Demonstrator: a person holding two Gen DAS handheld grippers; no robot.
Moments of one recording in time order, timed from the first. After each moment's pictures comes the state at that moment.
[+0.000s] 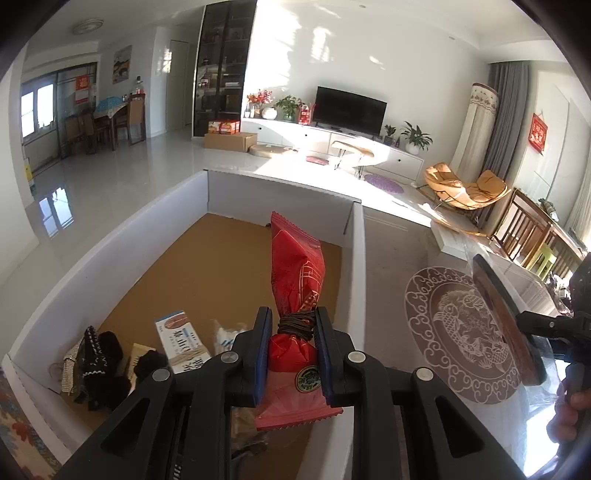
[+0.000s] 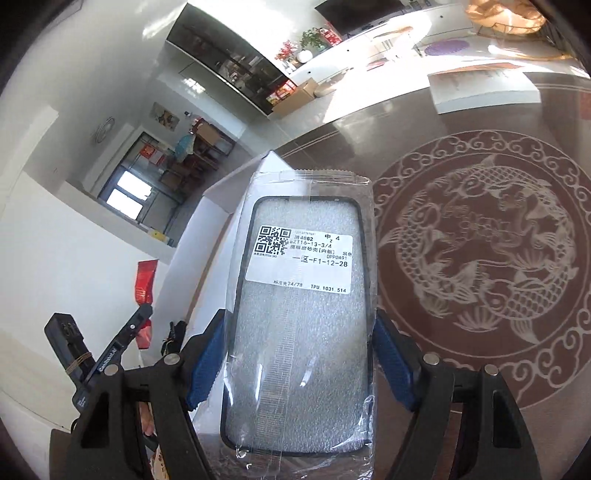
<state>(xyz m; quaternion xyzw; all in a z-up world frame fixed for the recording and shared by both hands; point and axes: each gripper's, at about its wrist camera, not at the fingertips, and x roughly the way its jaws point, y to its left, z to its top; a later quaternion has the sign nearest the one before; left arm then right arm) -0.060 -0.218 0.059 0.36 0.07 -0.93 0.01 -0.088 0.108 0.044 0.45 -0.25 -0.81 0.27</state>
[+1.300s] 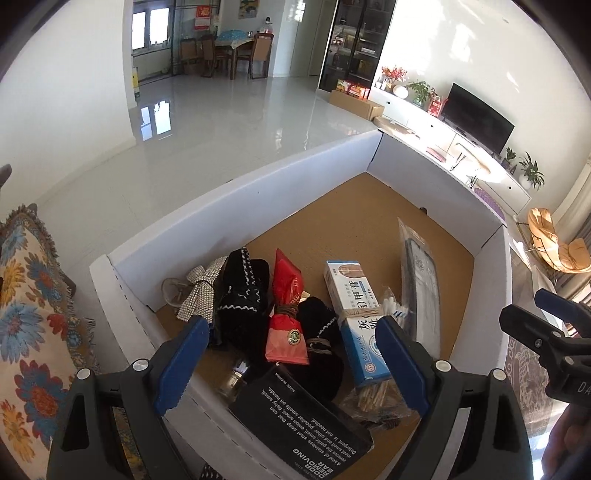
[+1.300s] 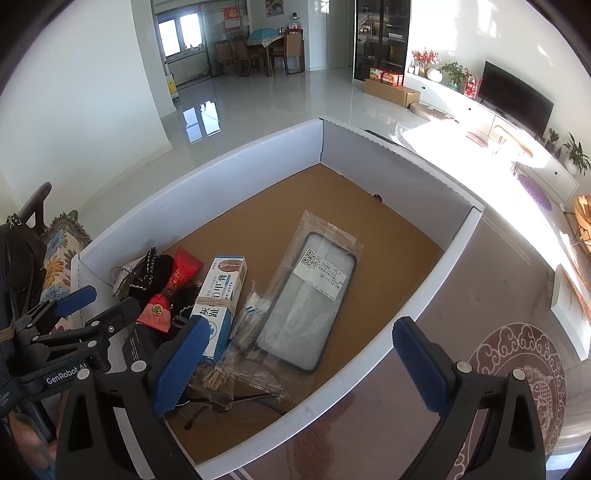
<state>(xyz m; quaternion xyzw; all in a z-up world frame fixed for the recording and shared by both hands) -0.029 -0.318 0.030 0.42 0.17 -0.87 0.21 -0.126 -0.153 0.071 0.45 0.14 -0.84 0.28</state>
